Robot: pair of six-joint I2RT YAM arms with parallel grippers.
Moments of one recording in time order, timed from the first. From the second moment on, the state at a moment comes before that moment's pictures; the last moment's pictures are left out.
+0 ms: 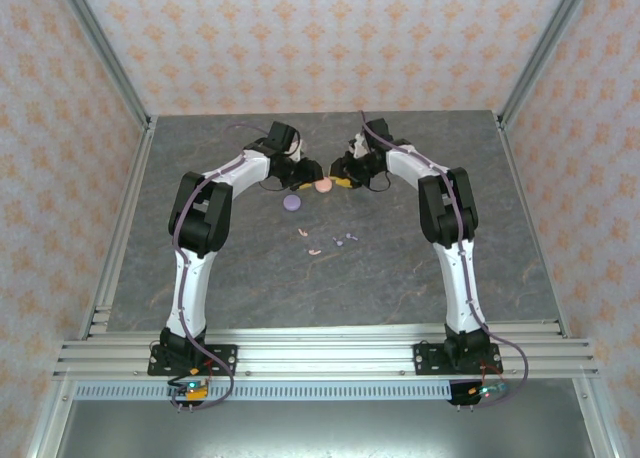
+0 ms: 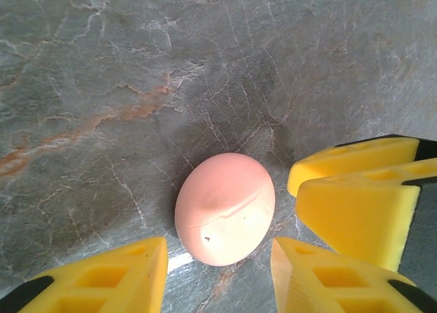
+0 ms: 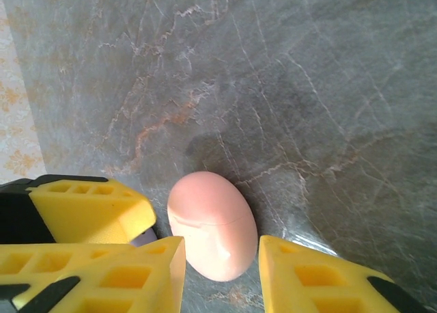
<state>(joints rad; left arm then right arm) -0.30 2.26 1.74 -0.50 0.48 -0.59 0.32 2.37 1.87 -0.54 -0.70 0.58</state>
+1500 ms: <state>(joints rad) -0.31 2.32 1.75 -0.42 0.51 -0.69 0.32 2.42 1.89 -0.52 -0.73 0.61</state>
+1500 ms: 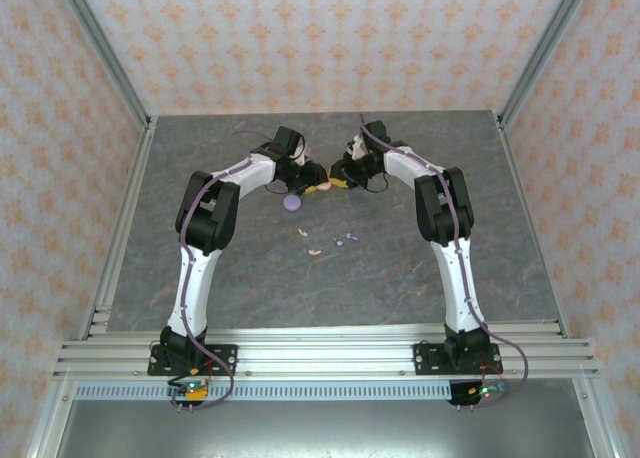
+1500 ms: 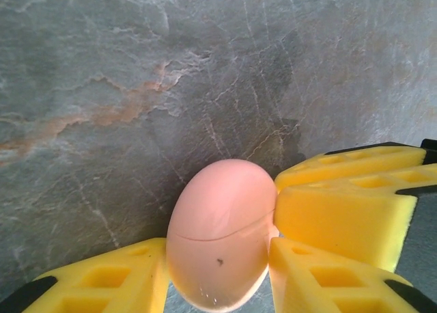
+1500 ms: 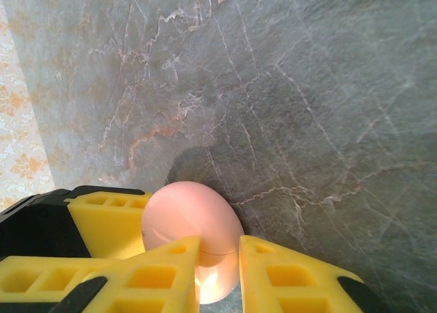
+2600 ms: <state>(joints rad) -0.31 1.98 1.40 -0.11 0.54 -0.78 0.25 1.88 1.52 -0.48 -0.70 0.60</state>
